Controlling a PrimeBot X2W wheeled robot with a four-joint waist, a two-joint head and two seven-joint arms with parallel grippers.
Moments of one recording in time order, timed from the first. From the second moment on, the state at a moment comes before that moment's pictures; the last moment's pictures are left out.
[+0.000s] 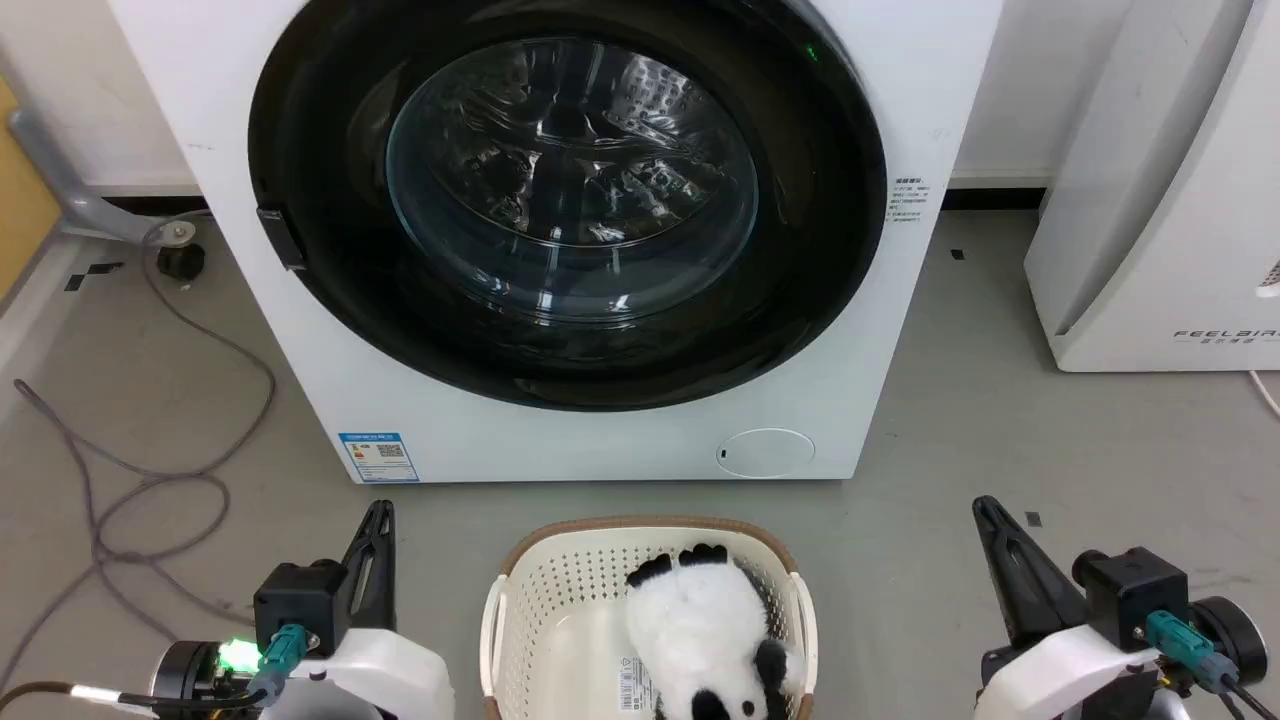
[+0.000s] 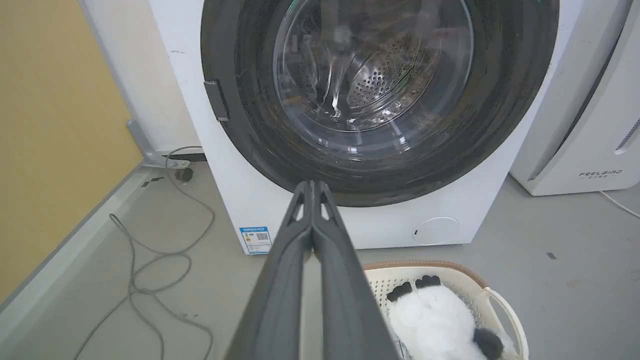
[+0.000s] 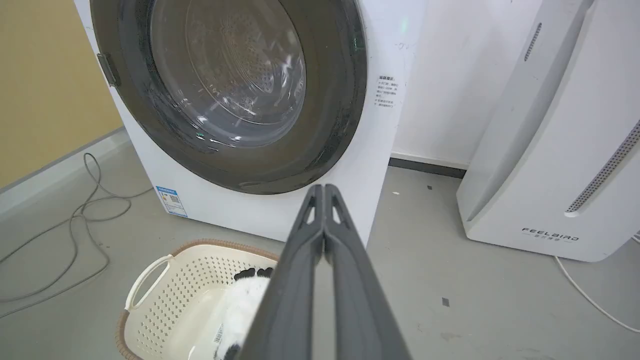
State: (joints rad) left arm 0.02 0.05 0.00 0.00 0.00 0.00 0.00; right arm 0.01 -0.05 0.00 0.00 0.01 0.13 0.00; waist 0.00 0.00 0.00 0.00
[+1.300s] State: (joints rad) left arm 0.02 0.05 -0.02 0.03 -0.03 0.00 -0.03; right arm 0.01 -0.05 0.00 0.03 0.03 0.13 -0.03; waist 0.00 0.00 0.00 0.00
